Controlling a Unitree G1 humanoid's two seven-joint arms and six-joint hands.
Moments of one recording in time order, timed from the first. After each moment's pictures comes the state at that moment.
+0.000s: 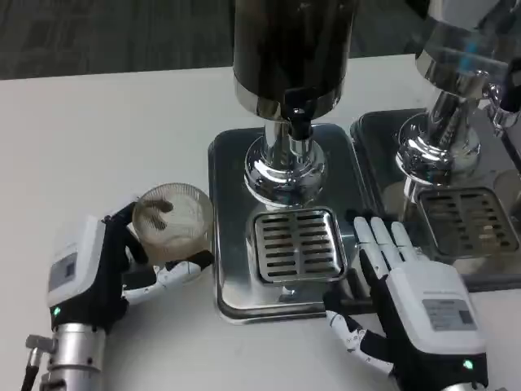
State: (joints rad) left arm -0.32 0.38 -0.29 1.12 0.59 -0.71 0.80; right arm 0.25 -0.29 0.41 -0.05 -1.00 0.04 -0.40
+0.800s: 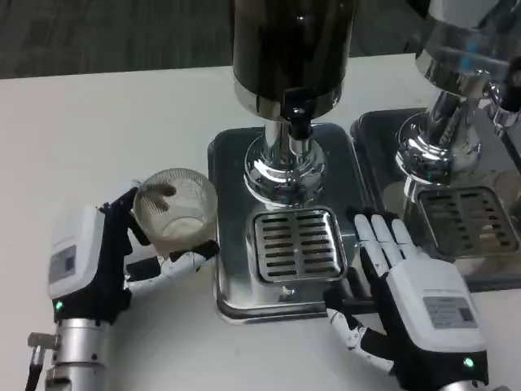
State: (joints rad) left arm -0.29 0.38 -0.29 1.02 0.61 -0.72 0.87; right arm 0.24 -0.29 0.41 -0.05 -1.00 0.04 -0.40
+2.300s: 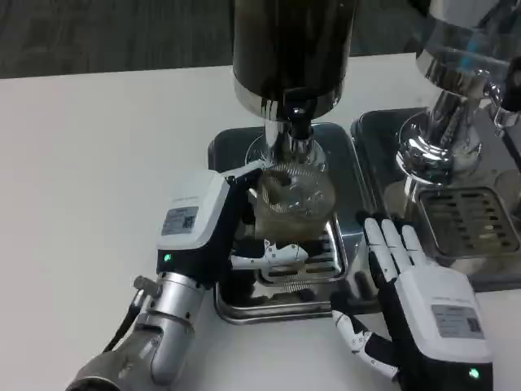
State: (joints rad) left arm -0.53 0.21 -0.46 1.16 0.75 -0.64 0.84; right arm 0.30 -0.26 0.40 -0.09 -1.00 0.07 -0.42
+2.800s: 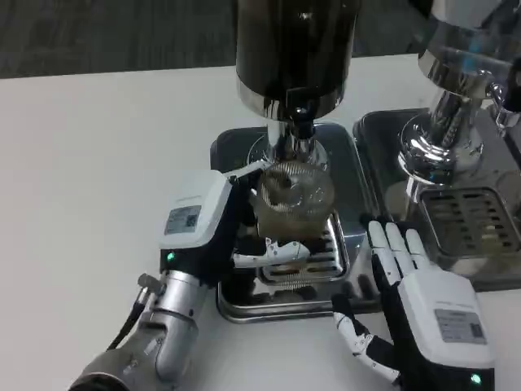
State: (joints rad) left arm -0.55 0.20 -0.49 1.20 0.72 -0.62 0.83; right arm 0.32 -0.25 0.40 -0.11 -1.00 0.08 -0.42
